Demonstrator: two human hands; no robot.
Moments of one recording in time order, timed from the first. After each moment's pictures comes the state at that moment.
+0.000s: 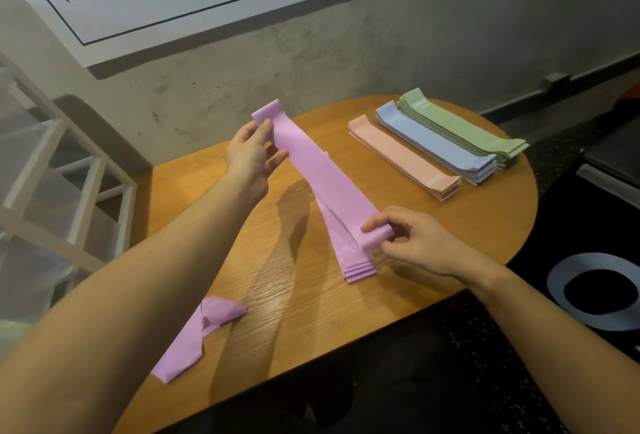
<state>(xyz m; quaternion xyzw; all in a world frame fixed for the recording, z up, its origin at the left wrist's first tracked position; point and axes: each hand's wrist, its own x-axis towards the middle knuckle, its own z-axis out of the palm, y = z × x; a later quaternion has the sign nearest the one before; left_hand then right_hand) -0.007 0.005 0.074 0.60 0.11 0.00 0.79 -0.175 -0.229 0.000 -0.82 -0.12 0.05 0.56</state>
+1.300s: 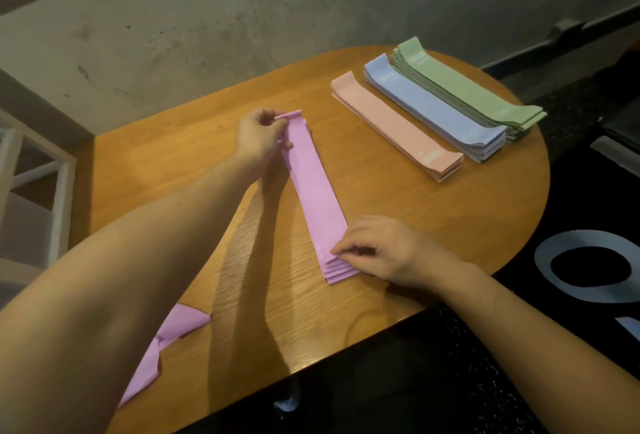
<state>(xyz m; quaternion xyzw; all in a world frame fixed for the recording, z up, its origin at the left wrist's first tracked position) 0.073 -0.034 -0.024 0.82 0.04 -0.04 0.57 -0.146 -0.217 -0.039 -0.89 -0.25 0.01 0.37</state>
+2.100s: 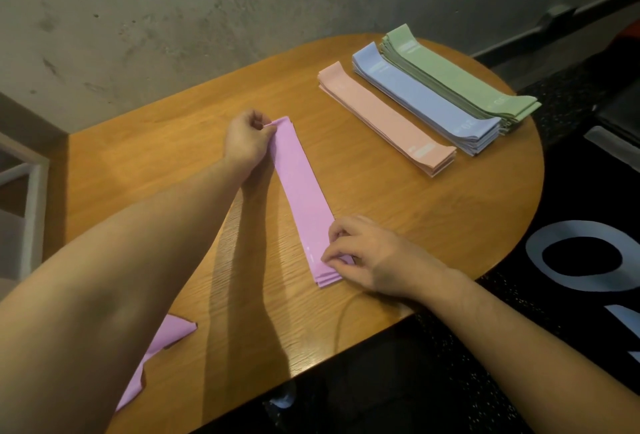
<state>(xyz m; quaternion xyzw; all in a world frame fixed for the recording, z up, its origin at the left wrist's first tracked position) 0.093 -0.029 -0.055 0.90 0.02 -0.01 0.43 -0.149 -0.213 -0.068 -0.90 -0.24 -0.02 0.35</state>
